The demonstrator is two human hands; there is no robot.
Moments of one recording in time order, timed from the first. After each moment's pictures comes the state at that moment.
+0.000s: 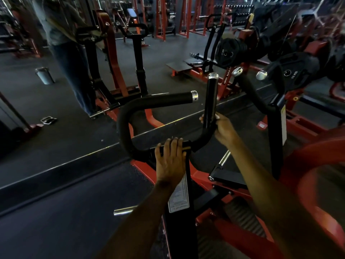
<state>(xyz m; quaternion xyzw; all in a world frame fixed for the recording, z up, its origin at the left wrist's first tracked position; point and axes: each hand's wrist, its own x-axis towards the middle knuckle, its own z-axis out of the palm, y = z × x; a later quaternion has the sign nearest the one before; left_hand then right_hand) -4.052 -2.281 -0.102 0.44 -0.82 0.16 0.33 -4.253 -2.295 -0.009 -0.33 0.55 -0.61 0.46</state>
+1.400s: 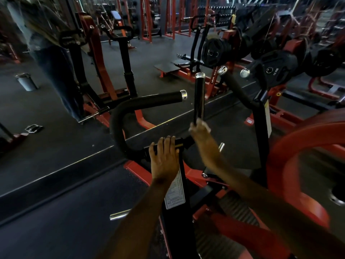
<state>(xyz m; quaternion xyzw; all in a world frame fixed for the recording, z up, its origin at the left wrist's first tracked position) -4.052 -2.278 -0.098 0.45 -0.82 0.15 0.32 -4.199 -2.230 -0.054 -0.64 0.70 -0.34 -0.02</state>
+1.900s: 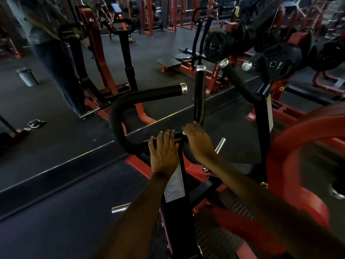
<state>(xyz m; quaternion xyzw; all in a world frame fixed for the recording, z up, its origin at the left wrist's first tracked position) -4.051 -2.278 -0.101 0.44 -0.82 0.16 0.33 -4.188 -2.246 -0.057 -0.68 0.66 -0.31 -0.12</state>
